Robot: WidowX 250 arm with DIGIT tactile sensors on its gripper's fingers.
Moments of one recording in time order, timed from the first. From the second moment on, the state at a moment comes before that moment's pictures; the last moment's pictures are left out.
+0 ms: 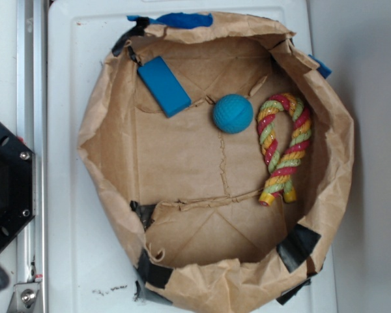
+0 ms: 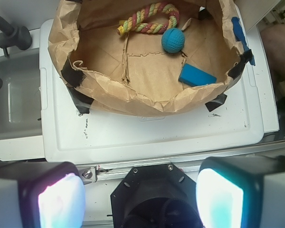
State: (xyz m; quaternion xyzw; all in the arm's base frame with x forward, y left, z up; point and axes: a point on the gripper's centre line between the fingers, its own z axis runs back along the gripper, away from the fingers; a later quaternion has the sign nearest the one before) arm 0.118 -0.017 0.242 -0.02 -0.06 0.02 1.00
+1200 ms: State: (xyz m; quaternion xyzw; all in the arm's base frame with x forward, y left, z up) arm 0.190 -0.007 0.216 -0.06 -0.03 -0.20 0.98
